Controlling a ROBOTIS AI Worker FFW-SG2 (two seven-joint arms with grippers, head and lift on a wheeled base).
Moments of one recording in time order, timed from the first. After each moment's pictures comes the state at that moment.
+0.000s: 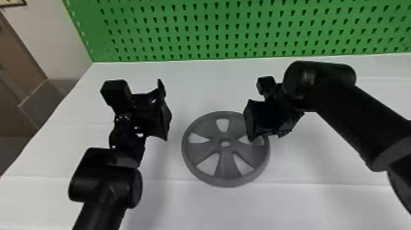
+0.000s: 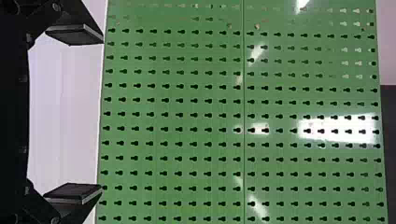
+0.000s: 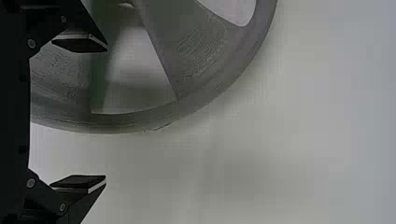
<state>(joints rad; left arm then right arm) -0.07 0.12 -0.06 -1.60 0.12 -0.03 0.15 -0.97 0.00 0.57 -0.63 -0.74 1.21 -0.28</state>
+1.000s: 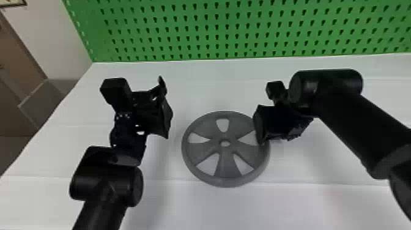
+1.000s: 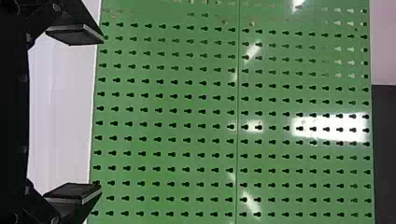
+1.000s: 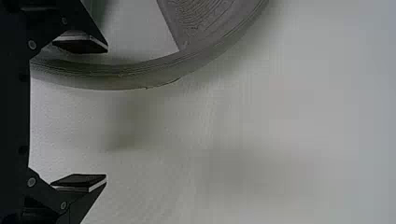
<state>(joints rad) -0.07 0.12 -0.06 -1.60 0.13 -0.05 0.14 -0.94 0.00 0.48 -0.60 -0.54 1.18 -0.18</state>
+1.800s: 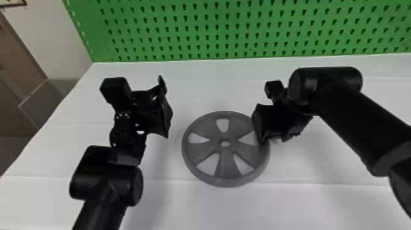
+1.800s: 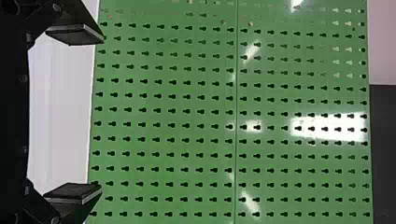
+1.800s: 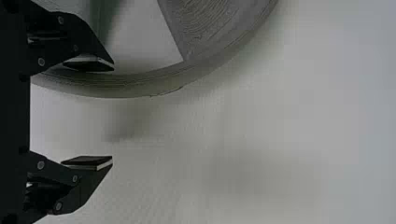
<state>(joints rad) -0.08 0.12 -0.06 -1.60 0.13 -0.05 0.14 -0.95 0.00 0.50 -0.61 -0.57 1.22 -0.18</state>
